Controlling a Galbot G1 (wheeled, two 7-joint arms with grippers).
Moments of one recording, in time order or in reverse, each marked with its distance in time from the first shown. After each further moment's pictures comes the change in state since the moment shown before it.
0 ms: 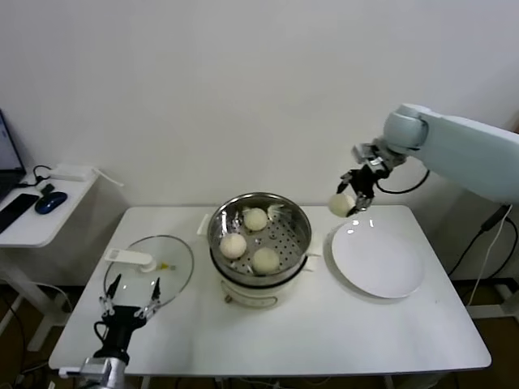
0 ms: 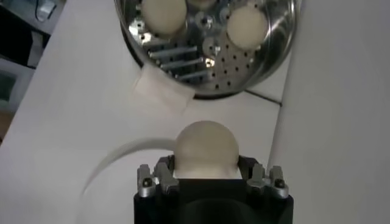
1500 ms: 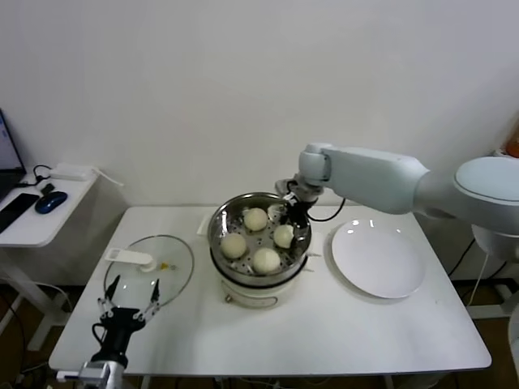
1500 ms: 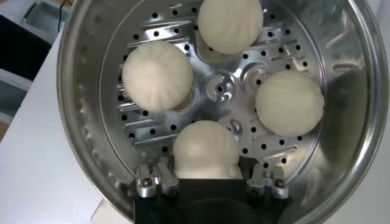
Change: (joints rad) left arm 0.022 0.002 -0.005 -0.014 0.011 -0.013 -0.002; right arm -0.169 0.339 -0.063 -0.149 0.057 -0.085 0.072
